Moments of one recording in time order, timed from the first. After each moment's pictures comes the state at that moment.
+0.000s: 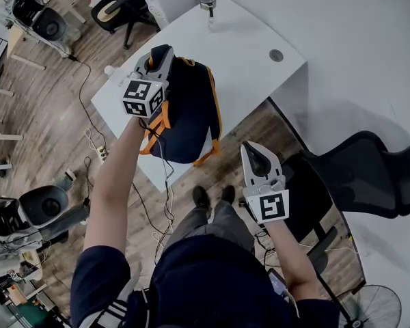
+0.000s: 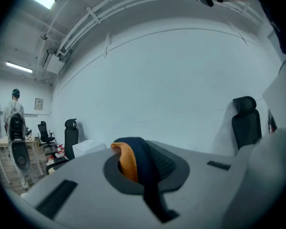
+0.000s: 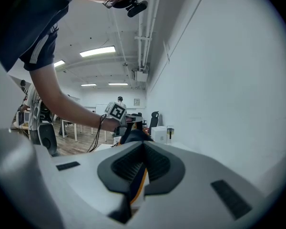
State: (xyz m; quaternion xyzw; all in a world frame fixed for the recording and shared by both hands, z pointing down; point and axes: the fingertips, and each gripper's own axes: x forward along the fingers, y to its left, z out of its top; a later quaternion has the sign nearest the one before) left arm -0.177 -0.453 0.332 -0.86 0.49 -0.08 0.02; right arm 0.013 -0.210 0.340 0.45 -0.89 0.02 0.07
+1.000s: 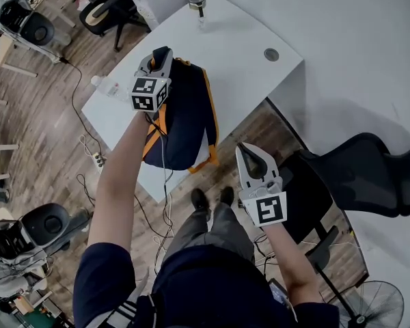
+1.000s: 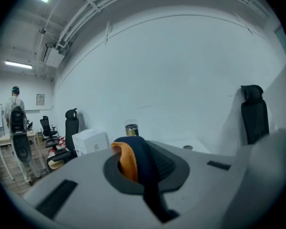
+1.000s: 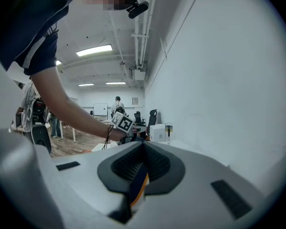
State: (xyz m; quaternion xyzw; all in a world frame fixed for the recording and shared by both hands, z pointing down) left arm -0.170 -0.512 0.415 -0.85 0.51 -0.12 0.00; right arm 0.010 -0.237 0.355 0.46 -0.89 0.04 0.06
